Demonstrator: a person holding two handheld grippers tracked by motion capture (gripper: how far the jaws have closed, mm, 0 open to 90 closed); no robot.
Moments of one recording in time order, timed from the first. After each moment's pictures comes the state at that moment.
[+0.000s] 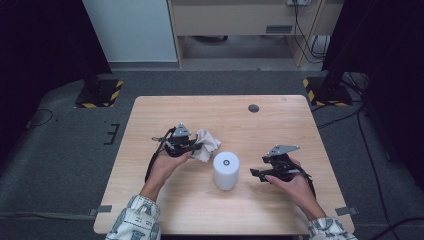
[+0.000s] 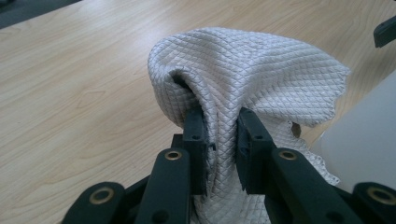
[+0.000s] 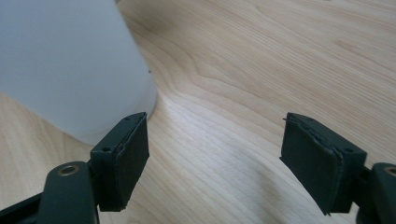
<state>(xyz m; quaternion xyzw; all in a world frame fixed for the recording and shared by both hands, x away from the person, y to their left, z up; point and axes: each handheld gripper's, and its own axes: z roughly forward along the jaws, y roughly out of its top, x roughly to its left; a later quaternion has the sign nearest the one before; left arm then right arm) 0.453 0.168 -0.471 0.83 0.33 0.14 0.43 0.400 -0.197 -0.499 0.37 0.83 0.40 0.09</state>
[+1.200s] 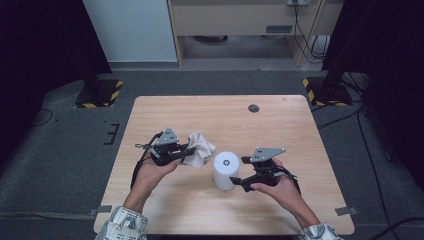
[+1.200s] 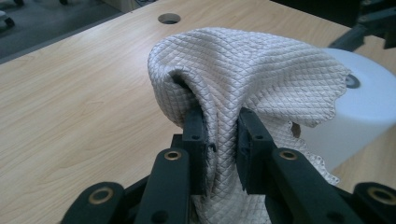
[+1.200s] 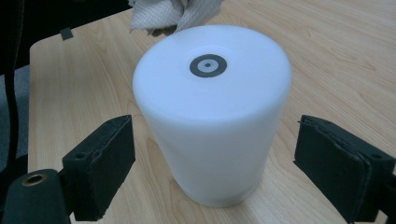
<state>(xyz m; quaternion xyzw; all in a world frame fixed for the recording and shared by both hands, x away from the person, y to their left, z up) 0.400 0.185 -0.430 0.83 0.30 0.13 0.45 0.374 -0.141 -0.462 0.25 0.84 0.48 0.07</state>
